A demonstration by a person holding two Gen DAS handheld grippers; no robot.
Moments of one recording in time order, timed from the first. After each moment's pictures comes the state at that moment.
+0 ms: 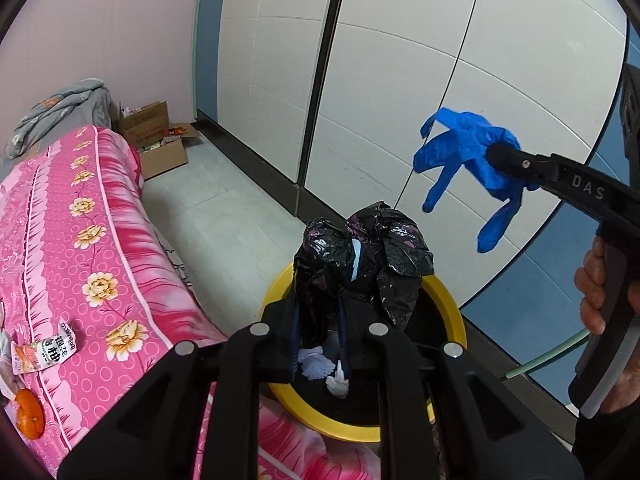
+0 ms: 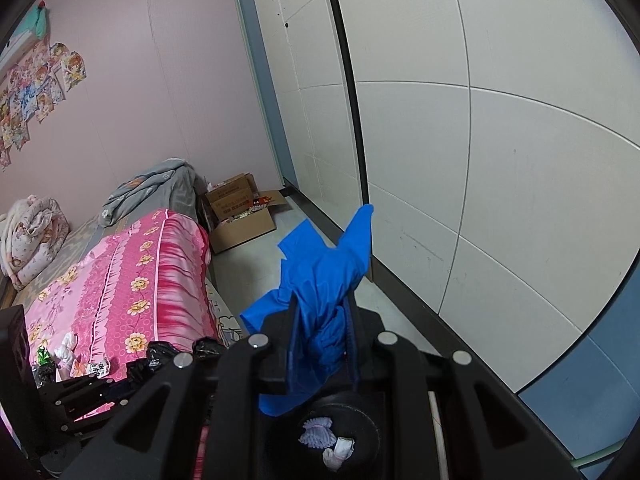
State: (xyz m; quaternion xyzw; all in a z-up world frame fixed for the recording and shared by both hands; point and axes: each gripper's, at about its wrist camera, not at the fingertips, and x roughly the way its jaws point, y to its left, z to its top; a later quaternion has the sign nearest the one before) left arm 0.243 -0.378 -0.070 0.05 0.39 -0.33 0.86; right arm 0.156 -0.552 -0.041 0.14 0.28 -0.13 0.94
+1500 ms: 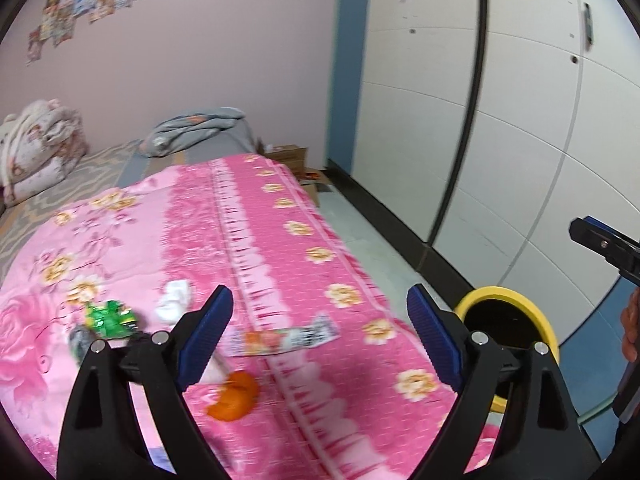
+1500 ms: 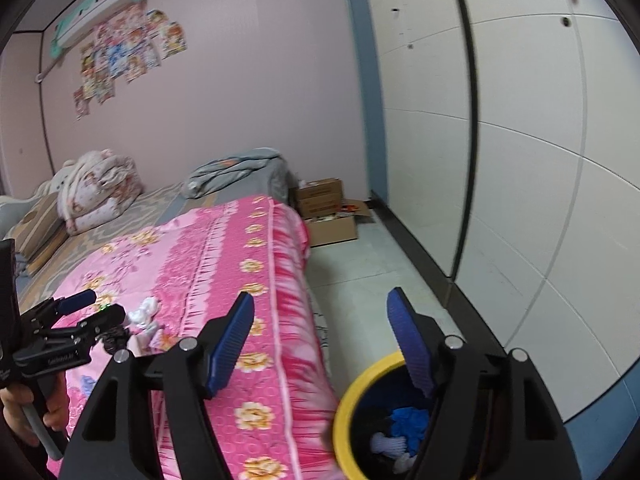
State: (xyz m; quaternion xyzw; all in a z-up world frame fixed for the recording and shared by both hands) left arm 0.234 -0.124 -0.002 0.01 0.30 -0.13 0.94; right arm 0.155 -0.388 0.004 0.06 0.26 0.01 0.96
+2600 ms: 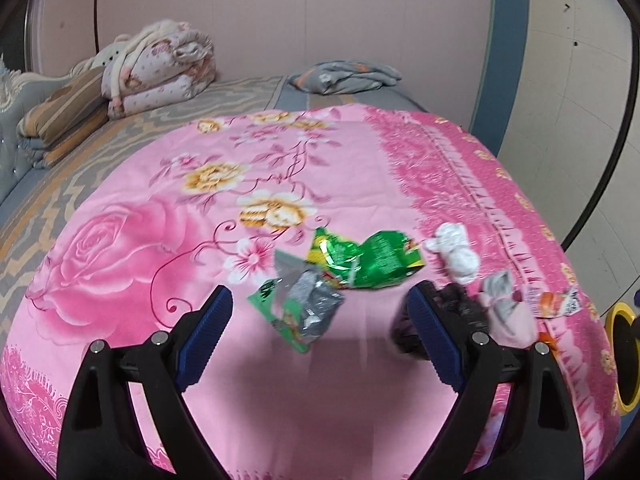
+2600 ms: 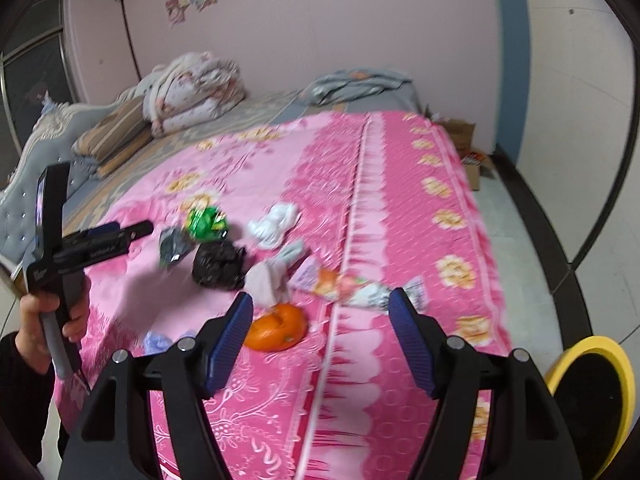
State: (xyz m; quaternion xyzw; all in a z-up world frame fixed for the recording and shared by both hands) left arm 0.265 0.140 -0.086 -0.04 0.36 0.08 0.93; right arm 0.219 -0.178 -0.082 0.00 0.37 0.20 0.91
